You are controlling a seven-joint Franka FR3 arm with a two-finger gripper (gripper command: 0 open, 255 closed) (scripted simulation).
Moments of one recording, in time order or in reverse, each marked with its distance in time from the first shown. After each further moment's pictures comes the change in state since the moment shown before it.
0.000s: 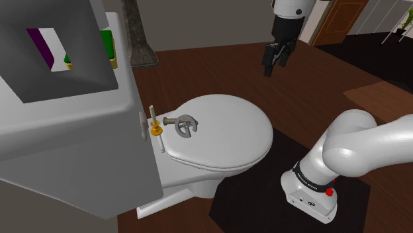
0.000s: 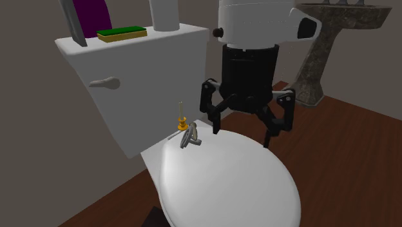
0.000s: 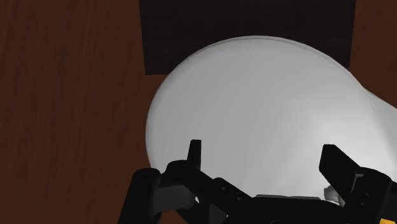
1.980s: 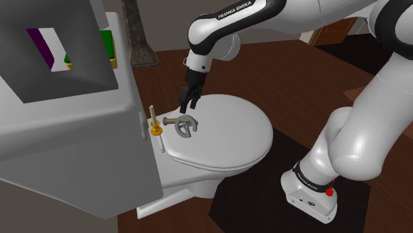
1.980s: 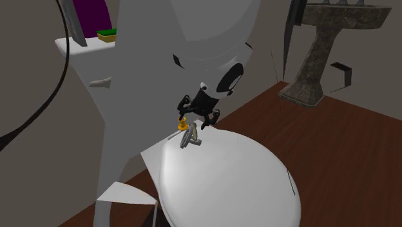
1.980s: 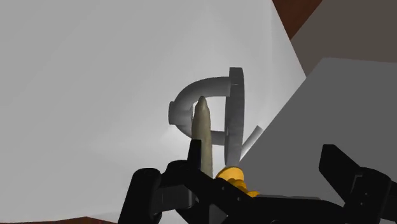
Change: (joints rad) arm 0.243 0.800 -0.076 0.174 0.602 0.589 -0.517
